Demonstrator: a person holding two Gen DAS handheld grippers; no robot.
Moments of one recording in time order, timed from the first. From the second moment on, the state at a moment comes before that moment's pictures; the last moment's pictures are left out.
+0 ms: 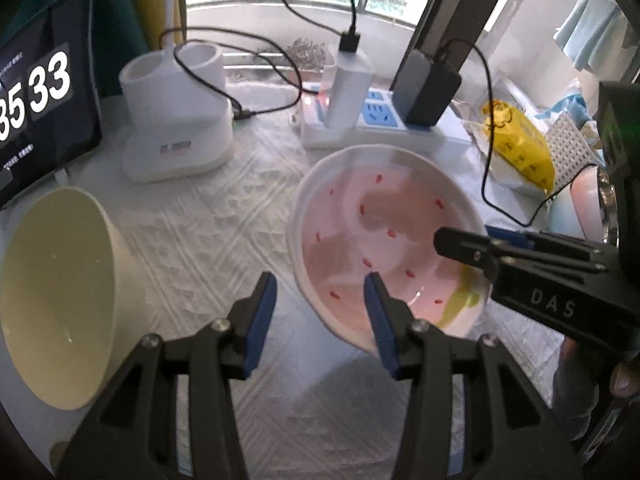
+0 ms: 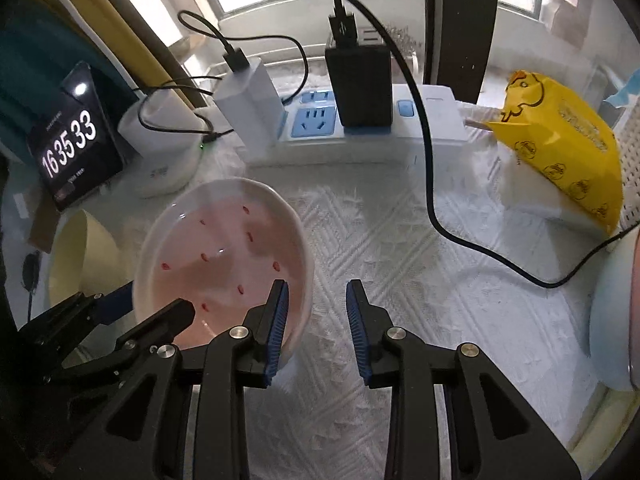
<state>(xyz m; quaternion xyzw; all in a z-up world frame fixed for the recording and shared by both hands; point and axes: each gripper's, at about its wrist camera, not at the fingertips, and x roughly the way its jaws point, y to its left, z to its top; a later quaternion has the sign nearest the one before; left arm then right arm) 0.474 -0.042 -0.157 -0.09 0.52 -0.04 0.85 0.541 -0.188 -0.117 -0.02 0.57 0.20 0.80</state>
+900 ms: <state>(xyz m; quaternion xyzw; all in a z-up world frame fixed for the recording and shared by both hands) 0.459 -0.036 -0.148 -0.11 0.49 -0.05 0.86 0.511 -0.169 -0.100 -0.07 0.52 0.20 0.83</state>
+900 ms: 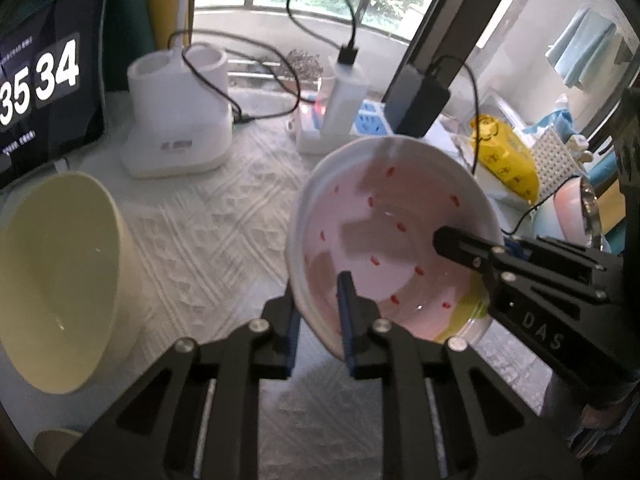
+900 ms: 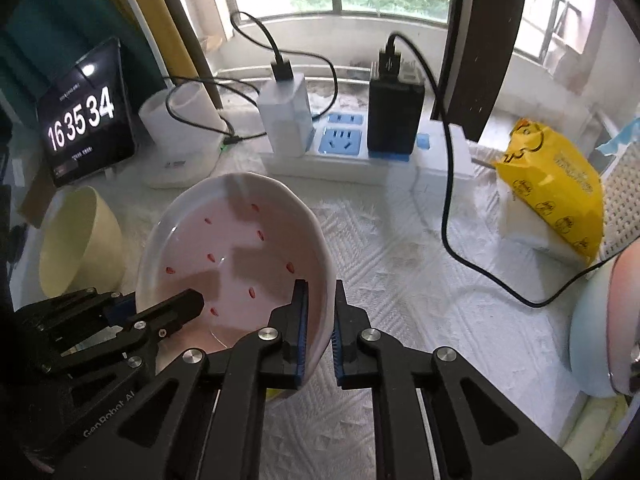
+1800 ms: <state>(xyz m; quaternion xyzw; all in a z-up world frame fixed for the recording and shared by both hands) 0.388 -0.034 -0.077 -0.09 0.41 -0.06 0.90 0.435 -0.169 -0.019 -0.07 0.45 0.20 0.87</state>
